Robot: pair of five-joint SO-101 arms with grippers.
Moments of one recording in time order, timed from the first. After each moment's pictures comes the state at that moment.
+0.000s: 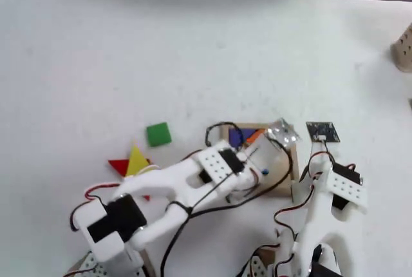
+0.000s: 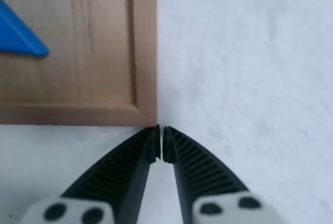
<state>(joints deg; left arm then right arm) 49.2 9.2 29.8 43.2 2.4 22.9 -33.1 68.1 57.5 31.1</state>
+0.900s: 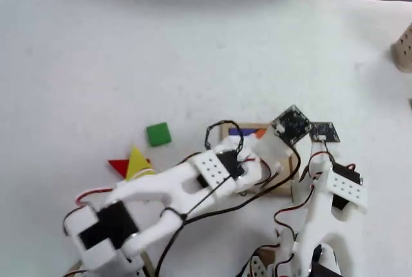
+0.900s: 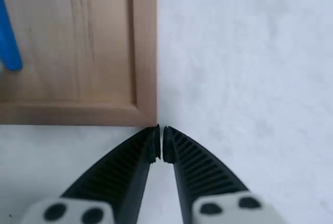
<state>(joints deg) 50.8 5.3 31.4 25.9 2.6 22.9 -33.1 68.1 57.5 31.1</state>
